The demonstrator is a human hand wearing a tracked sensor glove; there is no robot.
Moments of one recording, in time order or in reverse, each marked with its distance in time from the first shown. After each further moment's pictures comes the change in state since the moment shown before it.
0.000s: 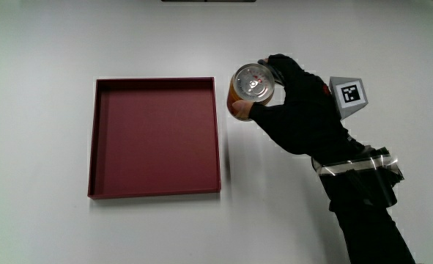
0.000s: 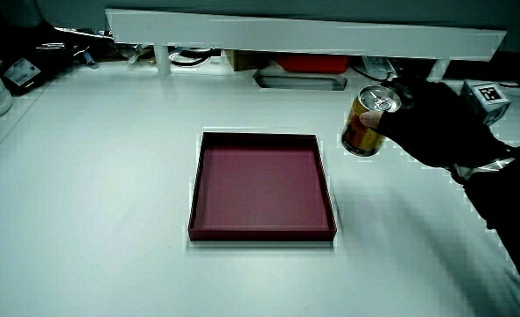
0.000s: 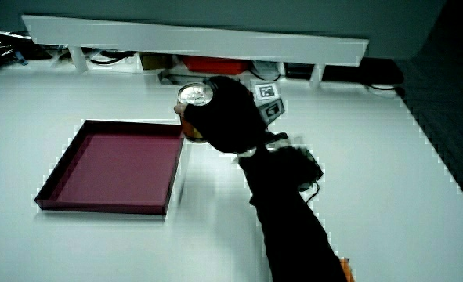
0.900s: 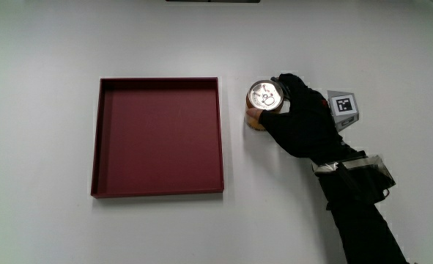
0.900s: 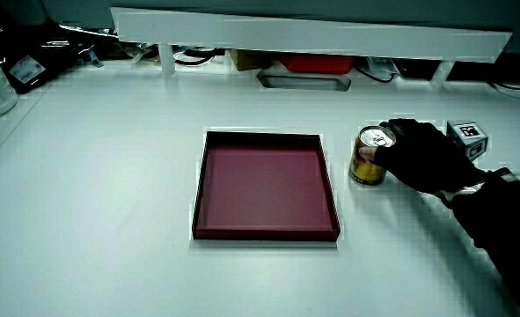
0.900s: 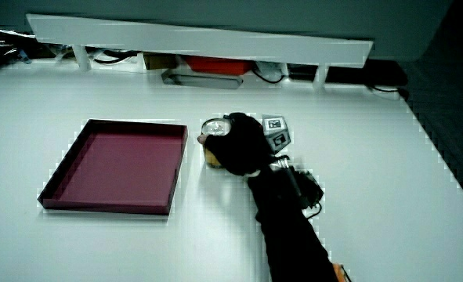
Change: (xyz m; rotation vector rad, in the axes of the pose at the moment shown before) arm 0.079 -0.007 -0.002 0.034 -0.040 -0.244
